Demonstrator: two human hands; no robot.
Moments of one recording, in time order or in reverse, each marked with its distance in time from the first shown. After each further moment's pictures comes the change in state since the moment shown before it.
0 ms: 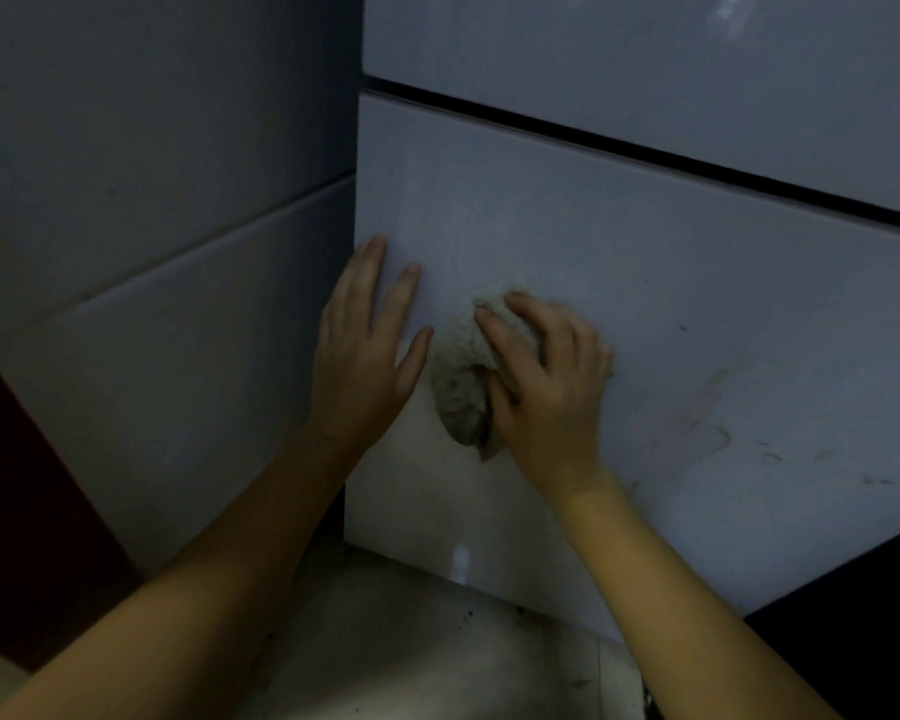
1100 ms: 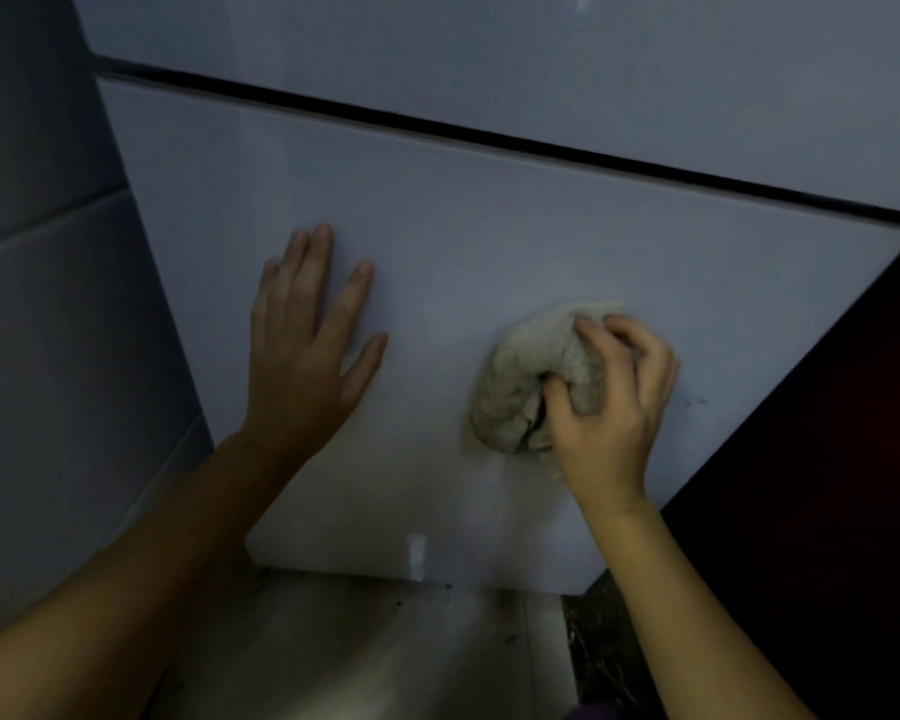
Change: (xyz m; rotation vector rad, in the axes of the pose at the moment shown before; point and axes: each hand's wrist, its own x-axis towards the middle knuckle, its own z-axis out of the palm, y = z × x) left_hand 0.011 0.060 0.045 -0.080 0.030 0.223; right_hand -0.060 0.104 -0.107 -0.060 0.141 0.348
